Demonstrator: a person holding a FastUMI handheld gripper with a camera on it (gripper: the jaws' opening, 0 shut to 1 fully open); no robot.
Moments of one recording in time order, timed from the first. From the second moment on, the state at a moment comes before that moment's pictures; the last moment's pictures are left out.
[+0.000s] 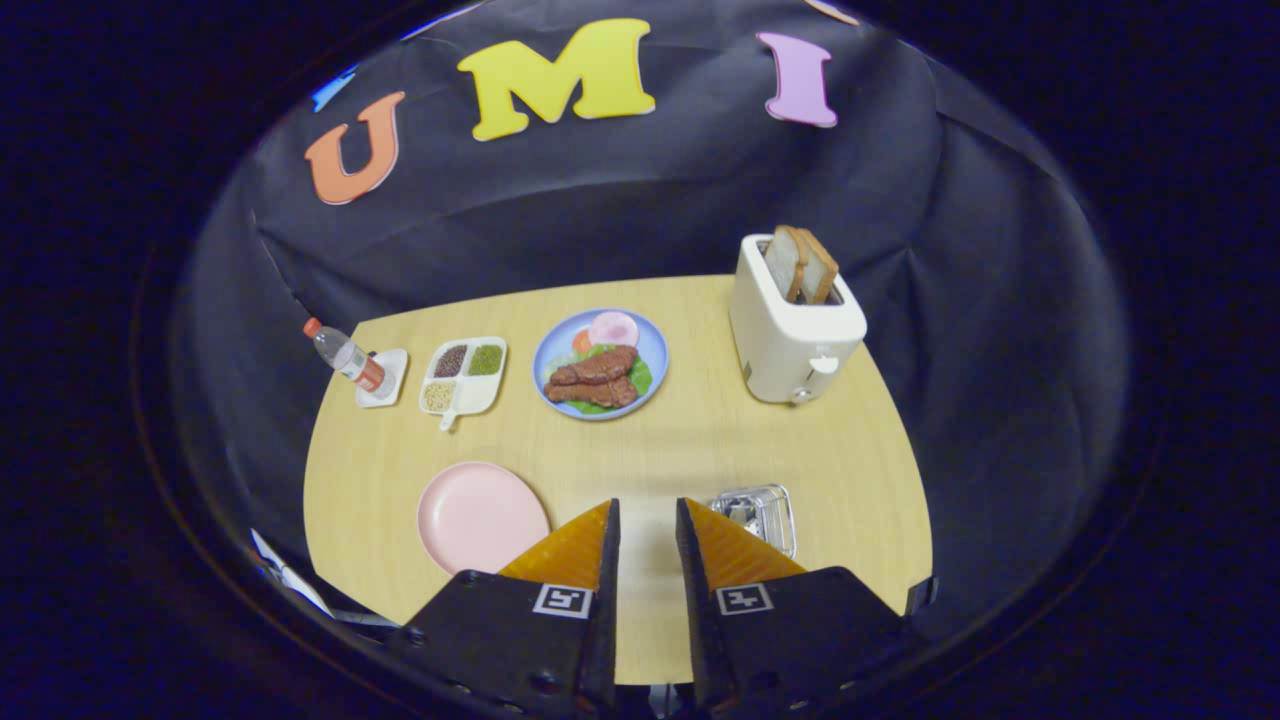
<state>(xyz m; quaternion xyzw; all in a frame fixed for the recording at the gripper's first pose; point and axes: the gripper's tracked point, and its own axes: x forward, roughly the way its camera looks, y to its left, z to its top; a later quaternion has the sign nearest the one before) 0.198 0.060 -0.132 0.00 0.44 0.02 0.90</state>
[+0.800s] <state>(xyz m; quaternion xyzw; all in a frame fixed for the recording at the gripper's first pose) 0.085 0.116 0.019 -0.05 0.10 0.01 0.99</state>
